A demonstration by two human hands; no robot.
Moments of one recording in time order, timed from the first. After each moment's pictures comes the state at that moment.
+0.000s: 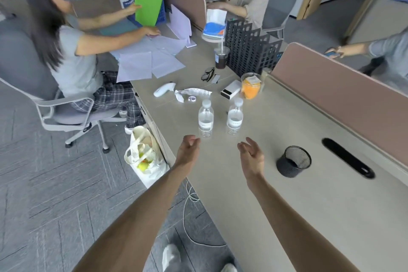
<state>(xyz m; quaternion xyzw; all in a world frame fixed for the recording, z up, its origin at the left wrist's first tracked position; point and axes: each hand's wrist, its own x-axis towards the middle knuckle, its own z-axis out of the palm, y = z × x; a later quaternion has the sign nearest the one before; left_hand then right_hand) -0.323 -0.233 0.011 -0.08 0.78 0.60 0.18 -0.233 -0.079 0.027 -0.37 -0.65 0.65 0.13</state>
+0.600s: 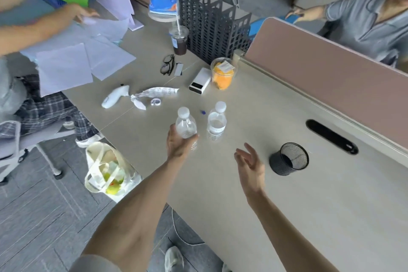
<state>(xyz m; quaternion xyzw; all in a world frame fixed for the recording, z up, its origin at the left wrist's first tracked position) -0.464 -0.157 -0.049 0.01 0.83 0.53 0.16 -0.285 -0.056 -0.019 -0.47 -0.63 0.59 0.19</state>
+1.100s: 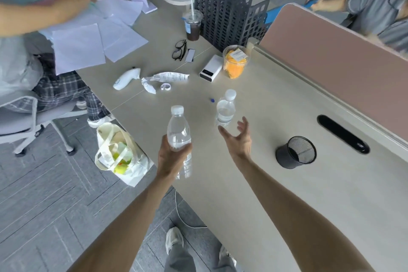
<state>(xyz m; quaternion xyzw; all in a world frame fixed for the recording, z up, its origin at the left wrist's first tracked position) -0.402 -0.231 -0.039 -0.05 0.78 0.59 0.19 -0.349 -0.048 -0.049 -0.44 -0.69 0.55 0.15</state>
